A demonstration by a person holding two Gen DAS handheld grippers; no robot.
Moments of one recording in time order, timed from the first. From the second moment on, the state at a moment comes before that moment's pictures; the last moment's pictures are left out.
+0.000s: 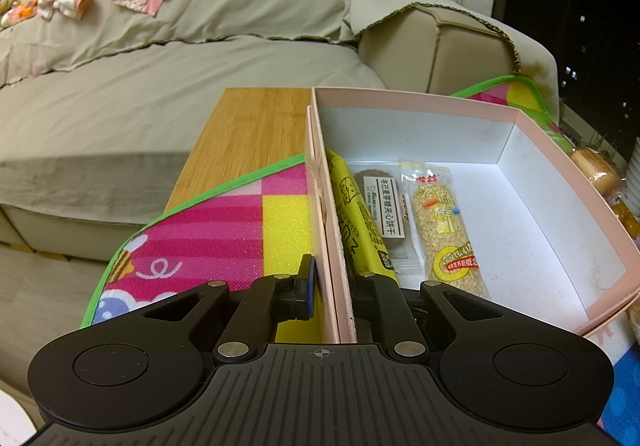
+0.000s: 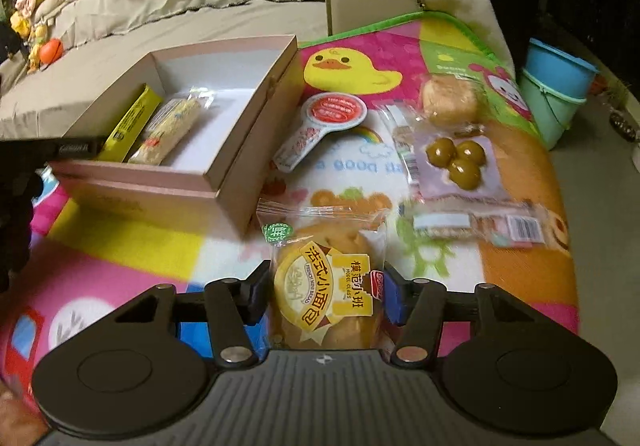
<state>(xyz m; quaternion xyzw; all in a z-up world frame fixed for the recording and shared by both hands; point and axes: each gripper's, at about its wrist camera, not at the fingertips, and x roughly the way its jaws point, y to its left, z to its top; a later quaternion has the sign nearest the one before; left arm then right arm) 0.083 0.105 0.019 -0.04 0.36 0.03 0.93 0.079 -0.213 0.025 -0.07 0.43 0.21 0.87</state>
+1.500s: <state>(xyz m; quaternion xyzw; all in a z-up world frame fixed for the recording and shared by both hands) 0.081 0.104 0.017 -0.04 0.37 0.04 0.93 0.210 -0.046 0.103 0.00 0.37 0.33 0.87</state>
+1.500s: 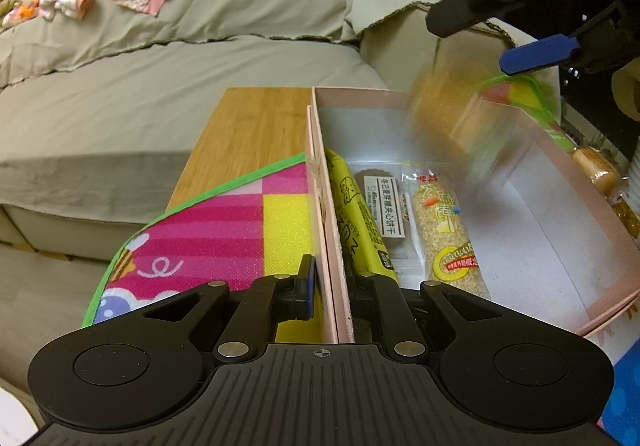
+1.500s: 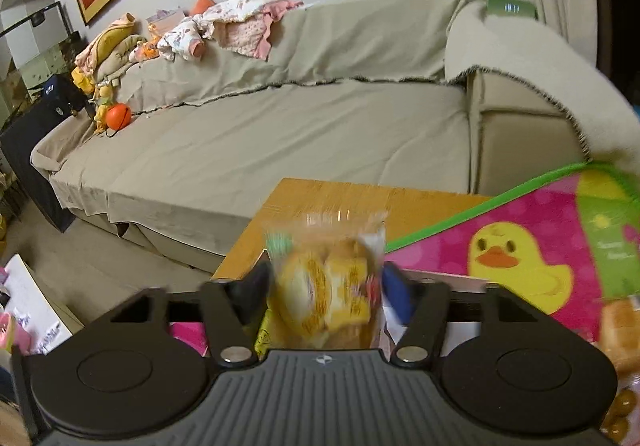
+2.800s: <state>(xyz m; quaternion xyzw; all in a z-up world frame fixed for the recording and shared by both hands) 0.078 0.104 0.016 -0.04 0.36 0.04 0.93 0.194 -0.315 0.003 0.08 0.42 0.03 0.90</state>
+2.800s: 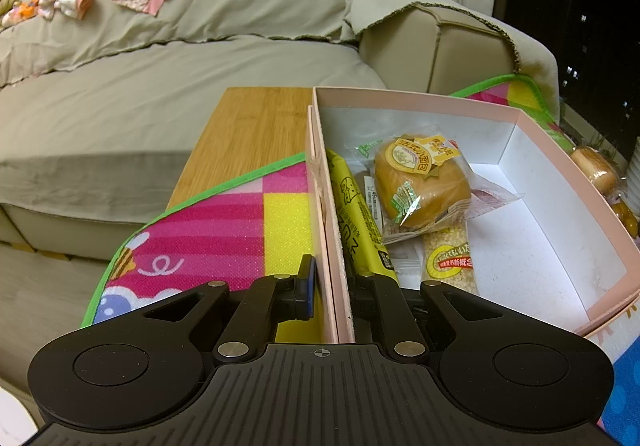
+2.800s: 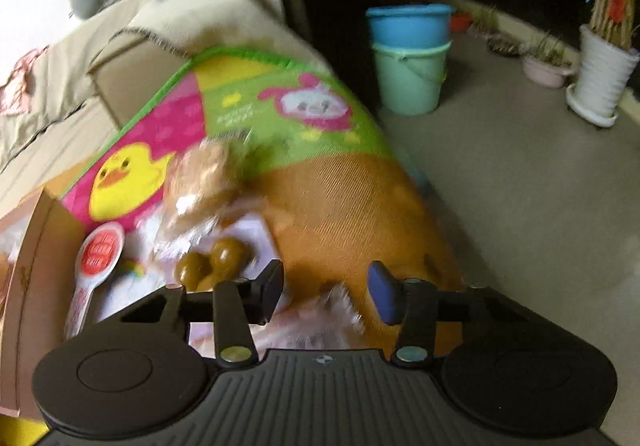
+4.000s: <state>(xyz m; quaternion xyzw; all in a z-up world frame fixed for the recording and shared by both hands) 0.078 0.106 0.018 -0.04 0.37 0.03 0.93 0.106 -0.267 0.035 0.00 0.39 0.10 0.91</state>
